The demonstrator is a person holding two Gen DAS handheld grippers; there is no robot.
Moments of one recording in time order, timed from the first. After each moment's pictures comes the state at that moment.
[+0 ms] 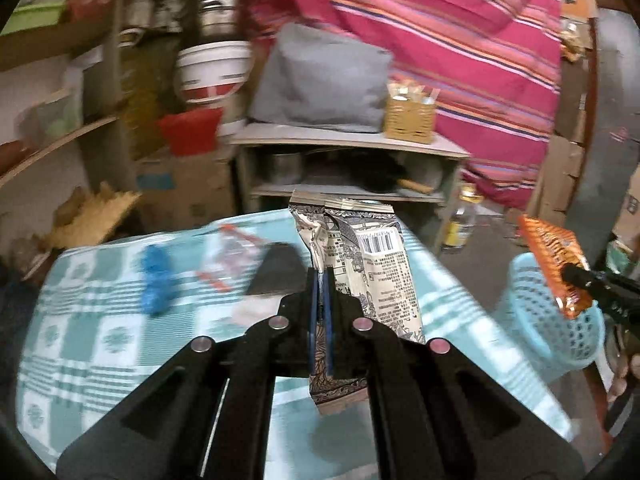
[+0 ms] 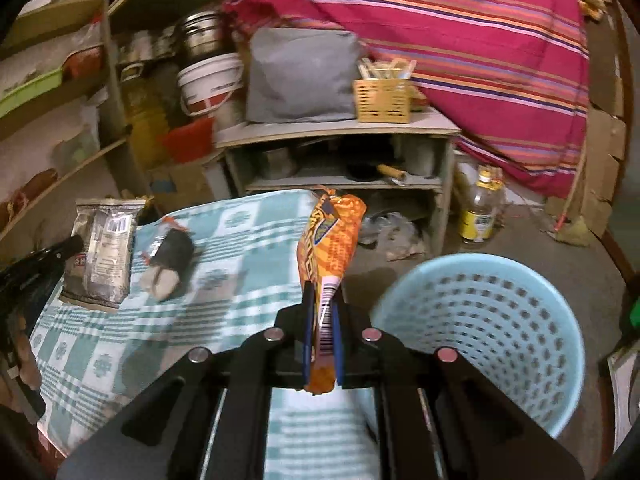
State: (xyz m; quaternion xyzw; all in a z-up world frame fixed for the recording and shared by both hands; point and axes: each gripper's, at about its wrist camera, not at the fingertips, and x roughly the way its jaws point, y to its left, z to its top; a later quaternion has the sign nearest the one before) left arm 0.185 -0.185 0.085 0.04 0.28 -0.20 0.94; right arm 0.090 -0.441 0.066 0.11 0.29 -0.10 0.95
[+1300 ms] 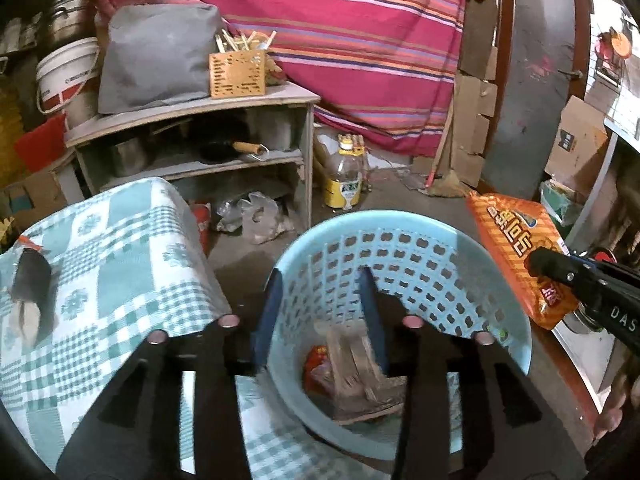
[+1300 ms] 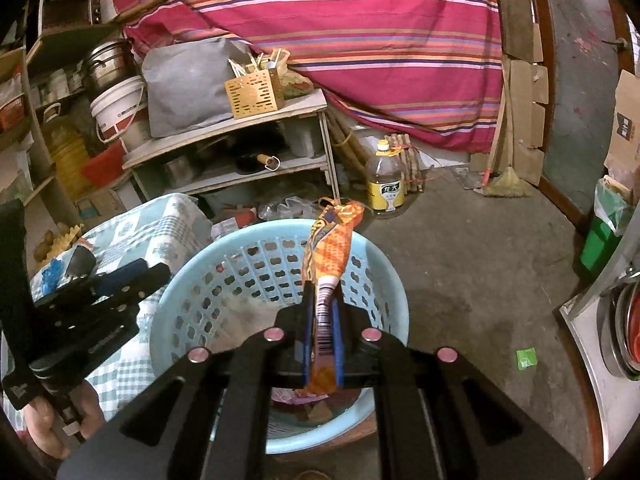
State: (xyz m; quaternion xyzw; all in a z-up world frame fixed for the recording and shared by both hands) left arm 0.129 -0.439 0.020 0.09 0.31 -0.34 0.88; right arm 0.010 -0.585 0.040 0.16 0.30 -0.20 0.92
